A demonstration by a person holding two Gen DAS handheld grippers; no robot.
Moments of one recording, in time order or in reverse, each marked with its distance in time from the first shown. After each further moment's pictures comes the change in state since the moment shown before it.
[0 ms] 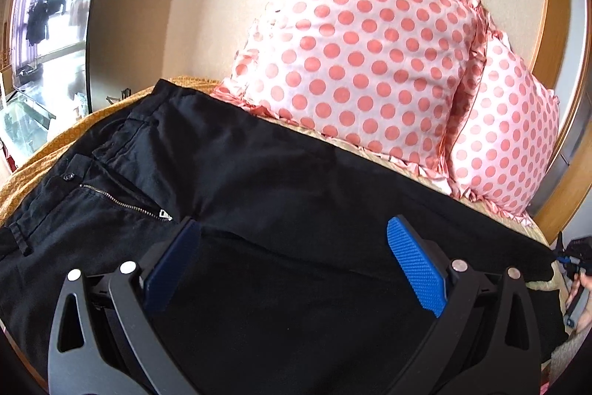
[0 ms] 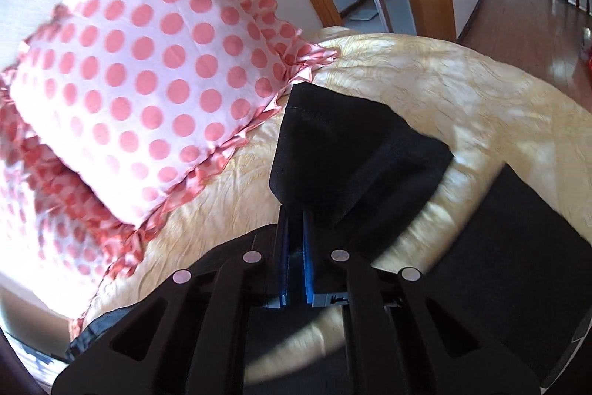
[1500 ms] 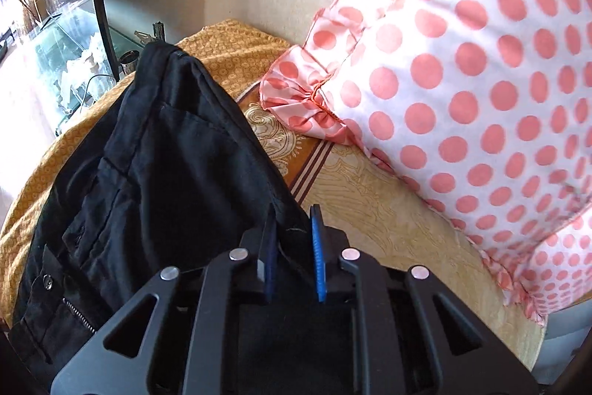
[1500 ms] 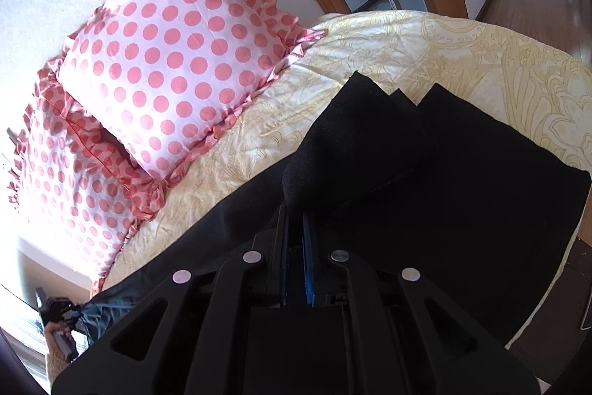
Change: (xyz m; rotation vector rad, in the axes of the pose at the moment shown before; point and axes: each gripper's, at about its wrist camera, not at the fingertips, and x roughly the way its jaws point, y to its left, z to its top) left arm 0.161 0.063 0.153 -0.272 0.365 0.223; right arm -0.045 -0.049 -0.049 -0.002 0.008 0.115
